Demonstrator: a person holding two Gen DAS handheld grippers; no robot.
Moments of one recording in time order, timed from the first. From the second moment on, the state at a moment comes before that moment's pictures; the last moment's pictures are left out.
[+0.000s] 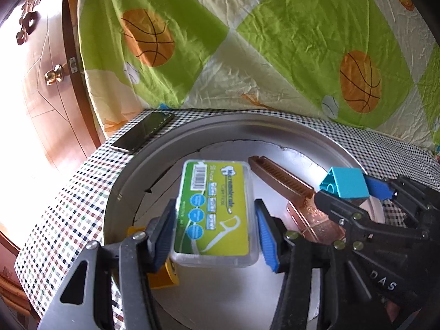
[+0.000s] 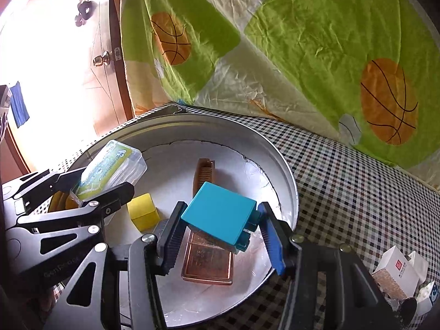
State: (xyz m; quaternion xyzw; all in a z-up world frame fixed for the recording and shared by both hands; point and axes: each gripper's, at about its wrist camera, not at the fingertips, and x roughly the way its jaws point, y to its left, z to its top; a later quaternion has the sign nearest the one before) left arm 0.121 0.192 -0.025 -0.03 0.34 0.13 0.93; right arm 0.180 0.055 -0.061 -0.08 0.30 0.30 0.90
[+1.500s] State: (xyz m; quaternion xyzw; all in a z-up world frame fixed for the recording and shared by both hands) left arm 0.133 -0.098 -0.038 0.06 0.35 -0.06 0.93; right arm 0.172 -0.256 -0.063 0.05 0.26 0.04 0.96
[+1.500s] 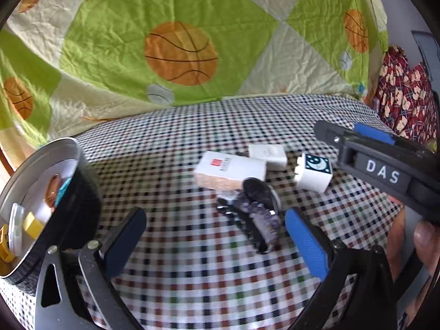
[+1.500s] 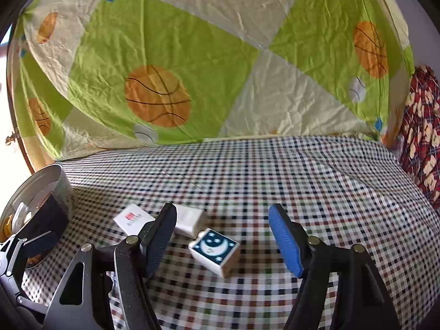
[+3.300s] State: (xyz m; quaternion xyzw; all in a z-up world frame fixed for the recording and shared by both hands) left arm 0.140 -0.027 -0.043 0.01 0.33 -0.02 0.94; right arm 0.203 -0.236 -0.093 0.03 0.37 0.08 0.92
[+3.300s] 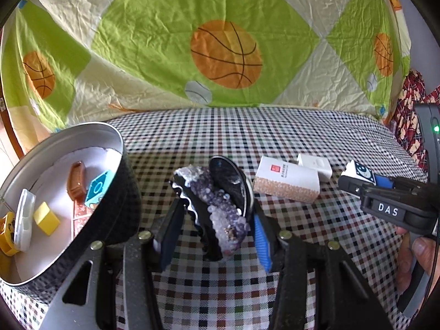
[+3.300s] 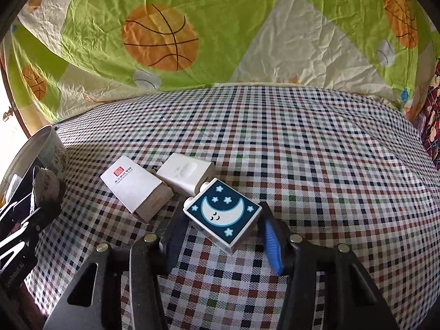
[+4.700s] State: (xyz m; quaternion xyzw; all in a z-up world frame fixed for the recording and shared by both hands) left arm 0.118 -0.022 -0.031 0.00 0.27 -0.01 0.96; right arm 0.144 -0.217 -0.056 0.00 0.24 0.09 0.97
